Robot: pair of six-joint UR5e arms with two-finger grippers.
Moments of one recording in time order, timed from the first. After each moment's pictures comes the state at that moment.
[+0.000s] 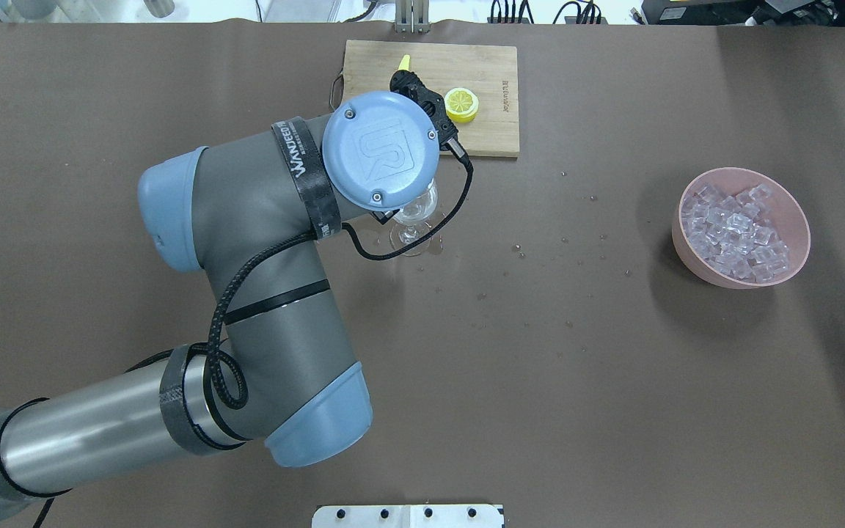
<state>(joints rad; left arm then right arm) -0.52 -2.52 -1.78 -1.09 -1.40 -0.37 1.51 -1.55 1.68 -1.66 2.47 0.11</state>
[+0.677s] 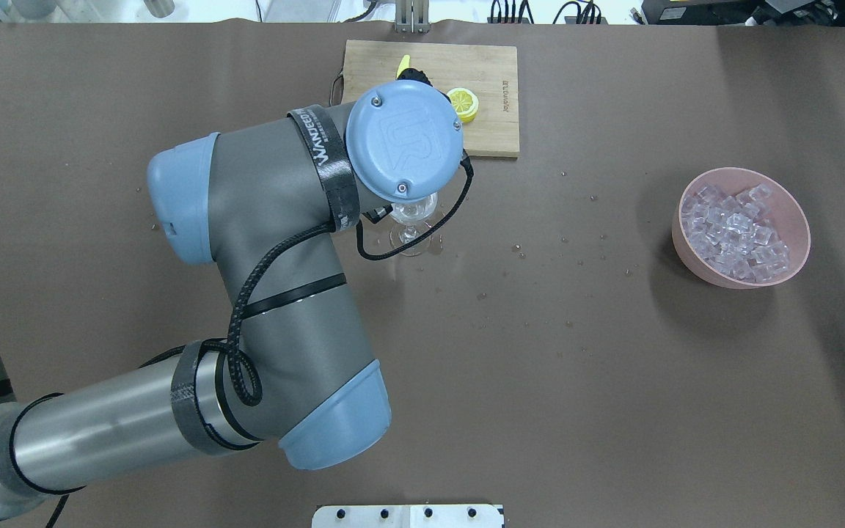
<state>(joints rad) -0.52 -2.58 -1.75 -0.94 -1.35 -0.28 1.51 -1.55 1.68 -1.66 2.47 0.11</state>
